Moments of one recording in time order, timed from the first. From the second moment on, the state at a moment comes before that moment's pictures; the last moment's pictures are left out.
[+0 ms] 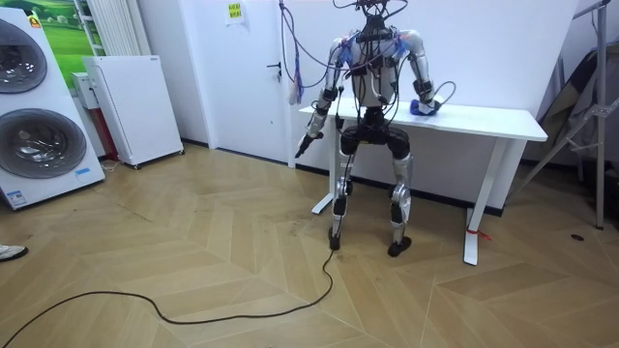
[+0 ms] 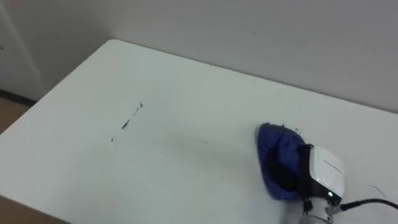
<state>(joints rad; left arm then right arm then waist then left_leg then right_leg) 0.31 0.26 0.19 0.90 0.47 0.06 0.19 0.09 -0.34 0.06 0.72 -0.71 -0.14 -0.62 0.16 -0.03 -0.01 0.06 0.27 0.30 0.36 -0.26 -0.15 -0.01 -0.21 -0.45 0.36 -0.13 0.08</state>
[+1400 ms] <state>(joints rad) 0.38 0.20 0.12 0.86 0.44 0.13 0.29 0.13 -0.28 0.06 0.49 -0.68 0.09 -0.52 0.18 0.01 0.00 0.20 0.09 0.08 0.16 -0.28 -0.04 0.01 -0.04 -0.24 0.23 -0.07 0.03</state>
